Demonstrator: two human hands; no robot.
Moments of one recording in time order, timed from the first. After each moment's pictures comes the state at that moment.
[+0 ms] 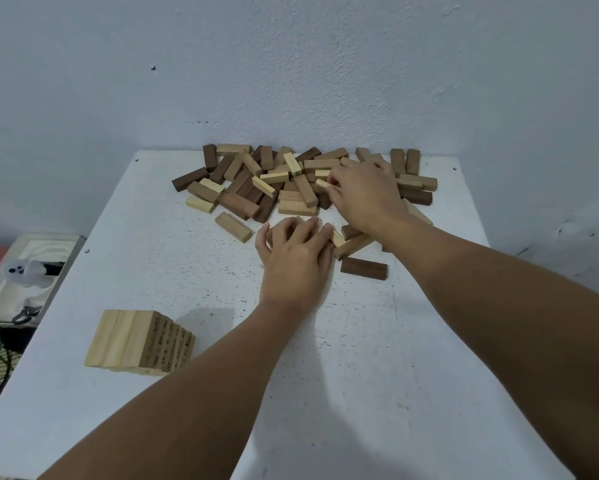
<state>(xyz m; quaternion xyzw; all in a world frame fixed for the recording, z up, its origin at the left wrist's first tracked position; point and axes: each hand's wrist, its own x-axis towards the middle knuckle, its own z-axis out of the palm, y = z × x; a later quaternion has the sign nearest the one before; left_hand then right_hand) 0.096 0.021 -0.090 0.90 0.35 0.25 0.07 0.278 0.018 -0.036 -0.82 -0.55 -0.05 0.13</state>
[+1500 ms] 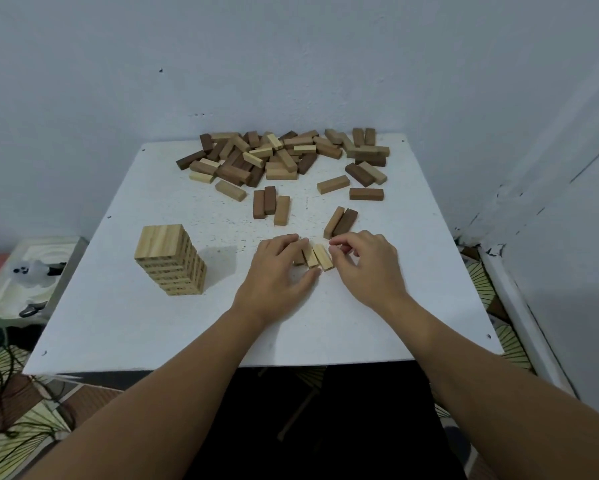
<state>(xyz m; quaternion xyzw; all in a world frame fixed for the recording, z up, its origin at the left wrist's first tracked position) -0.018 -0.064 -0.081 0.90 0.27 0.21 0.26 0.140 -0.187 -0.077 -0.81 -0.43 0.03 0.39</state>
